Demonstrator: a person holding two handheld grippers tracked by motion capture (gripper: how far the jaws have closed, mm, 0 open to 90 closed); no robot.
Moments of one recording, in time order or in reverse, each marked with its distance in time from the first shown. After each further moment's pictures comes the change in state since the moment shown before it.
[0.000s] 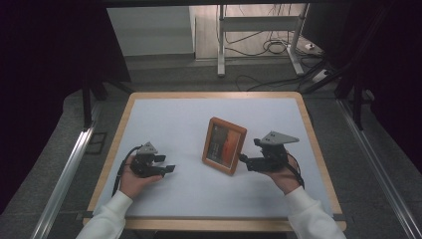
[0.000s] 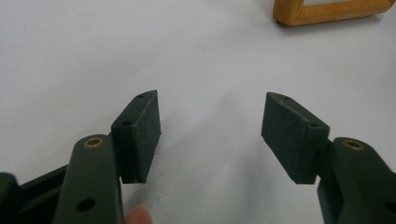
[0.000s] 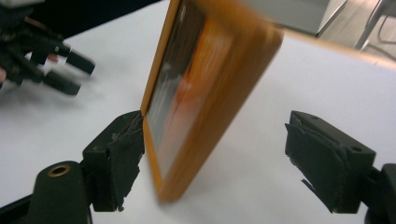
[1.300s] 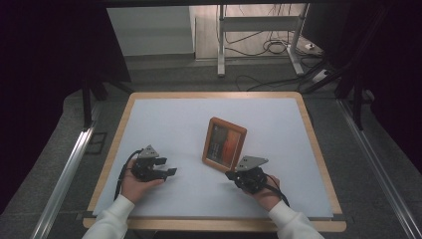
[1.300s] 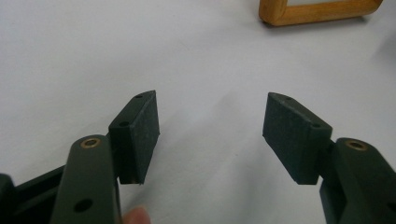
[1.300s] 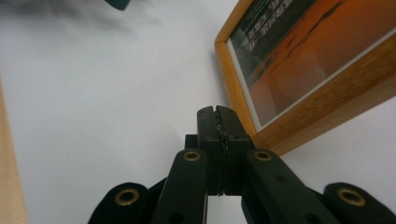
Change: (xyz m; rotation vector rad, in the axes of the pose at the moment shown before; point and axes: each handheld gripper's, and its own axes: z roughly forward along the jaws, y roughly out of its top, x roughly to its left) left arm -0.015 -0.004 -0.002 -0.014 0.015 -0.011; right arm 0.050 -0.043 0.044 0.167 0.136 -0.169
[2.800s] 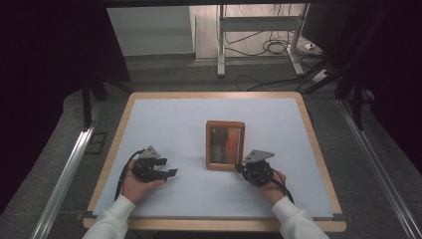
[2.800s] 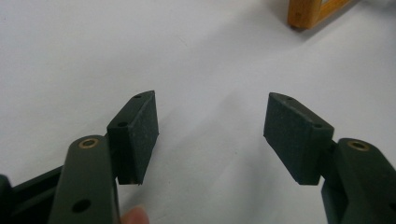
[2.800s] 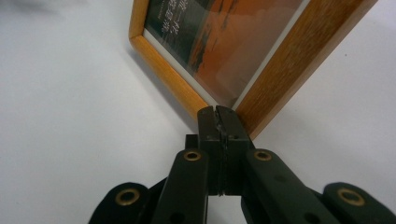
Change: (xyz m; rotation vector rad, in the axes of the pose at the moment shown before) left arm -0.001 -0.001 0.003 0.013 -0.003 0.007; right arm -0.034 -0.014 0.004 0.027 -0.096 0.066
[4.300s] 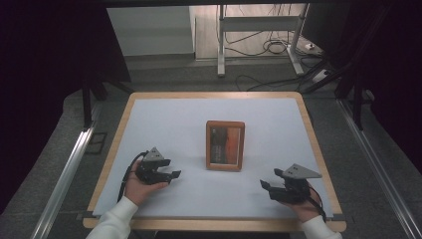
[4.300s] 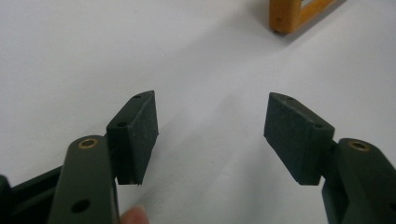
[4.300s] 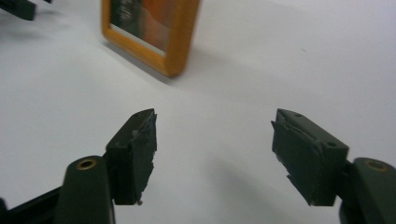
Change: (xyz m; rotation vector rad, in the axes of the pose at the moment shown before) left arm -0.016 0.003 0.001 -0.006 0.005 0.048; right arm -0.015 -0.063 -0.088 -0.122 -0.116 0.177
